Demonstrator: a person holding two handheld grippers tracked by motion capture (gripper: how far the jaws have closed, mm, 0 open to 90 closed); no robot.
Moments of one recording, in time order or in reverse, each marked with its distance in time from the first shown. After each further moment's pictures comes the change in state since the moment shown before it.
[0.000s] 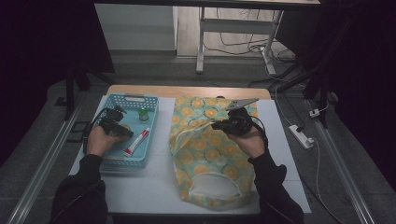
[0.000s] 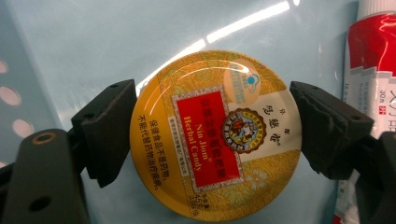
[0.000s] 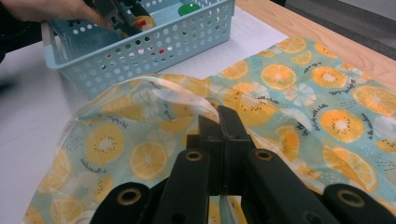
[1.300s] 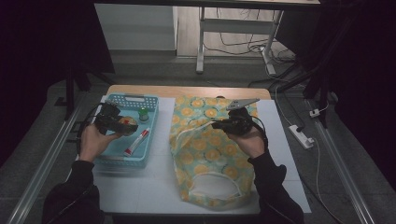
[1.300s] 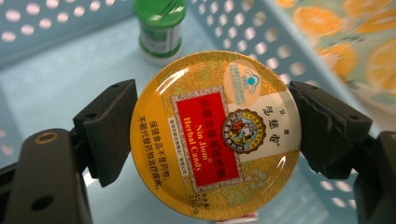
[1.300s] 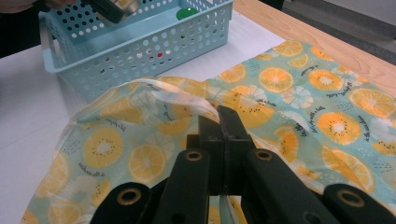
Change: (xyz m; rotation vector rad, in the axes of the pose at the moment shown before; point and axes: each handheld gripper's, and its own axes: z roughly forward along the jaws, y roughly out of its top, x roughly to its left) left arm -0.032 -0.010 -0.070 -0.300 -0.167 0.104; right arm 0.000 0.000 -0.001 -0.015 -0.006 0.001
